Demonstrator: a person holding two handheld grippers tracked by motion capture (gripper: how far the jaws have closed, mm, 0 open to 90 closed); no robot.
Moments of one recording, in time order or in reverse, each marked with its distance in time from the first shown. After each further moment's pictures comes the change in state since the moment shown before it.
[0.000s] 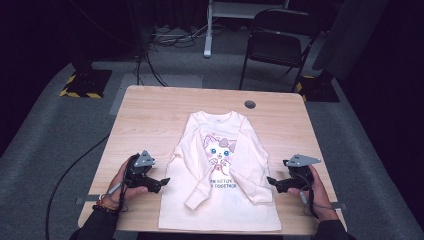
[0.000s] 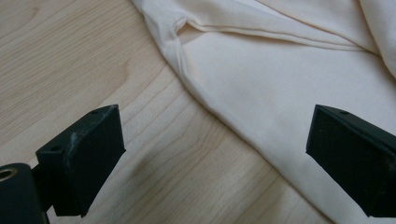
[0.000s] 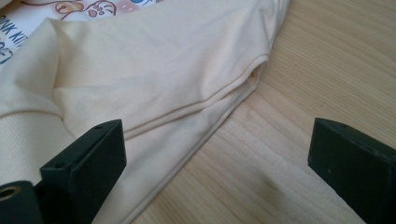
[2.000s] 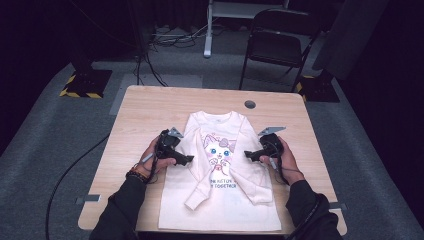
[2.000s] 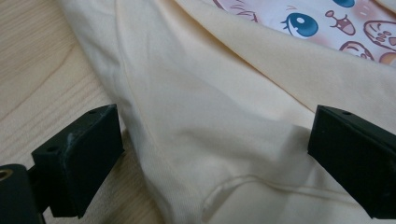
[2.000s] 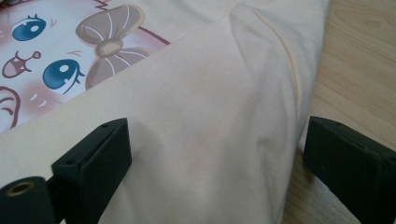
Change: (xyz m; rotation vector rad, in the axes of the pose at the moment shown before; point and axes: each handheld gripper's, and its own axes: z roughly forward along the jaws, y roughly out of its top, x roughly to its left) left arm 0.025 0.082 0.087 0.108 -0.039 -0.043; right arm -0.025 0.076 0.100 0.112 0.001 0.051
